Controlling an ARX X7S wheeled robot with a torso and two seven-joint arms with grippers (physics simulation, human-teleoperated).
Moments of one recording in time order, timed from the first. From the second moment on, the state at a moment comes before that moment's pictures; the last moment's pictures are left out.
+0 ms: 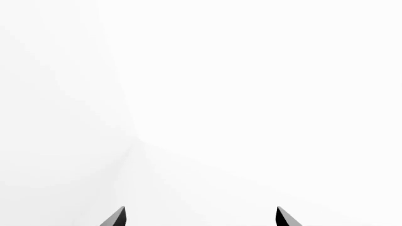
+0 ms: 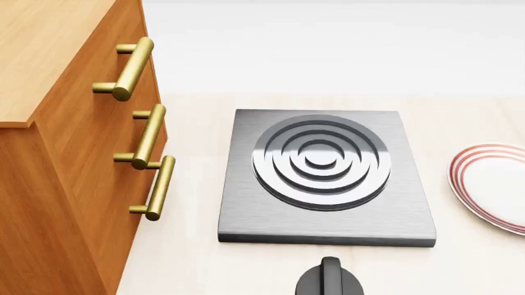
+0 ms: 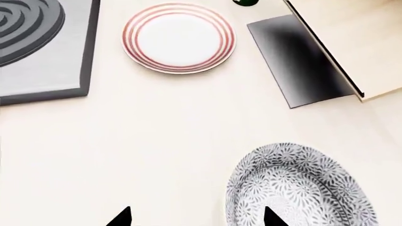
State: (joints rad) left arm -0.56 -0.48 -0.28 0.93 -0.78 -0.30 -0.64; right arm -0.17 1.05 0.72 -0.22 1.06 1.18 0.02
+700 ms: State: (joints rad) left arm -0.55 -0.49 -0.26 0.92 -0.76 -0.28 -0.64; right arm -0.06 1.02 0.53 -0.07 1.00 1.13 0.08
